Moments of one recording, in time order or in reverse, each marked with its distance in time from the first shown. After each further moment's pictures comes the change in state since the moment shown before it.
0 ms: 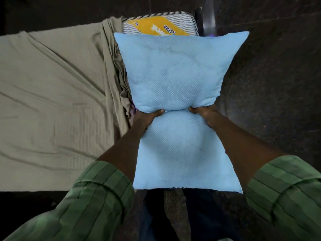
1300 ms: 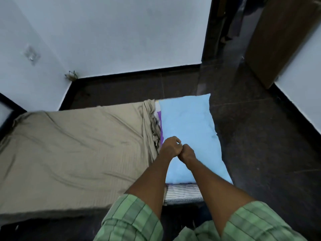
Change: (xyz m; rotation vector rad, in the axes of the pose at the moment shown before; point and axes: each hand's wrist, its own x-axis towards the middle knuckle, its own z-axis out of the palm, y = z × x) left_hand -0.341 0.004 -0.112 0.482 0.010 0.493; right_hand -0.405 0.012 0.145 -0.506 0.183 -0.321
